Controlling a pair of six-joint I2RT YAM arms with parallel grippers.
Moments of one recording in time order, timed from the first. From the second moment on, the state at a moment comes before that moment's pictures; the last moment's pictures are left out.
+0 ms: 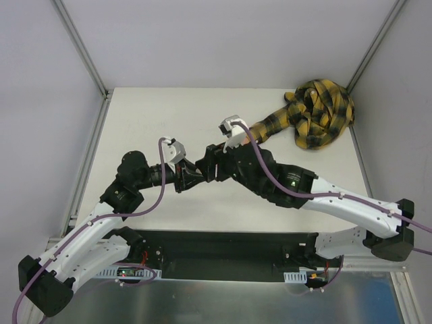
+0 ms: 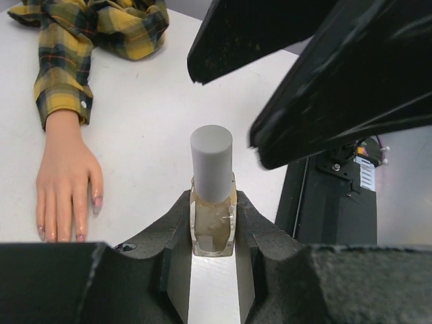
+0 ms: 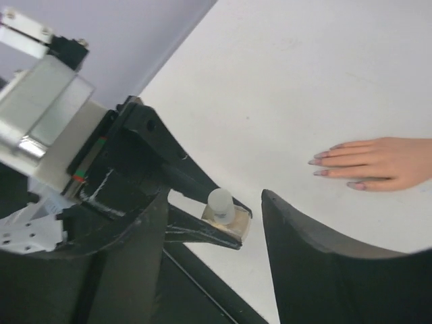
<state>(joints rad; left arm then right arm) -0.56 0.77 0.62 0.06 0.73 -0.14 1.24 1.24 1.34 -0.39 0.41 0.46</state>
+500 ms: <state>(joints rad) -0.56 0.76 0.62 0.04 0.68 -0.12 1.27 1.41 1.43 -0.50 0.53 0.49</state>
